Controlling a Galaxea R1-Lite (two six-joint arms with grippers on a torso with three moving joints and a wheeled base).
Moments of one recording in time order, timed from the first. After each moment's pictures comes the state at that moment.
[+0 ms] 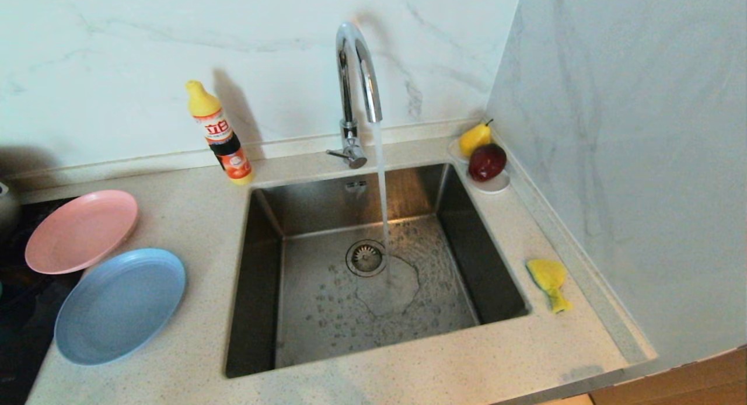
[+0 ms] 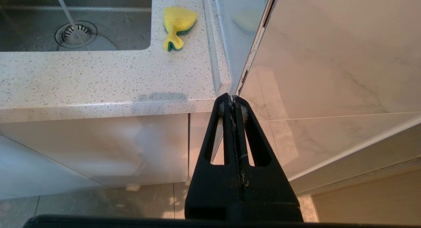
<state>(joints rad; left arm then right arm) 0.02 0.00 -0.01 0.03 -0.05 0.11 -0.01 0.00 0.00 0.00 0.03 -0.07</state>
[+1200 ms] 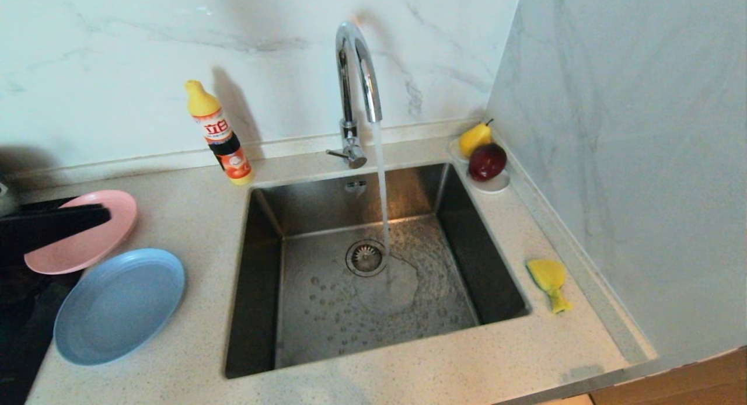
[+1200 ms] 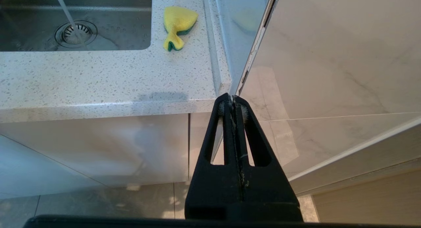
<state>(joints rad) 0.02 1.01 -0.90 0.09 -0.45 -0.10 -0.01 0.00 0.00 0.00 0.03 -0.07</state>
